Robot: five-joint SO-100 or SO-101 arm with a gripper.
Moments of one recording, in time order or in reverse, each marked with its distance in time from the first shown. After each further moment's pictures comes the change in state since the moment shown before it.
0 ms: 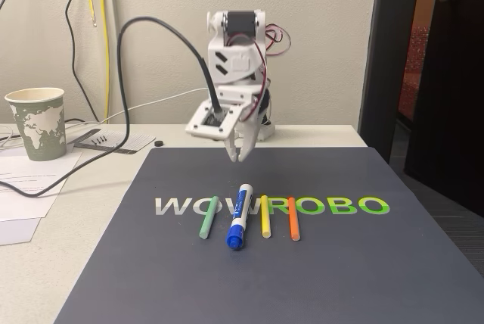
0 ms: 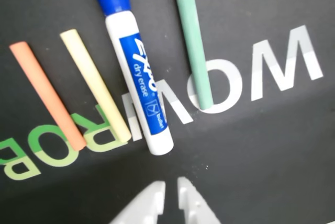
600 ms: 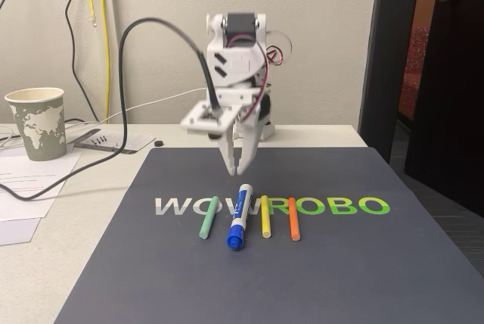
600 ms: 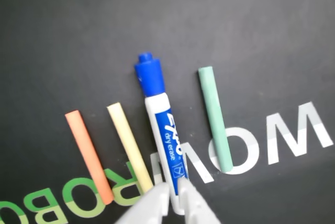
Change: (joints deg) arm -0.1 -19.2 -33.5 3.5 0.0
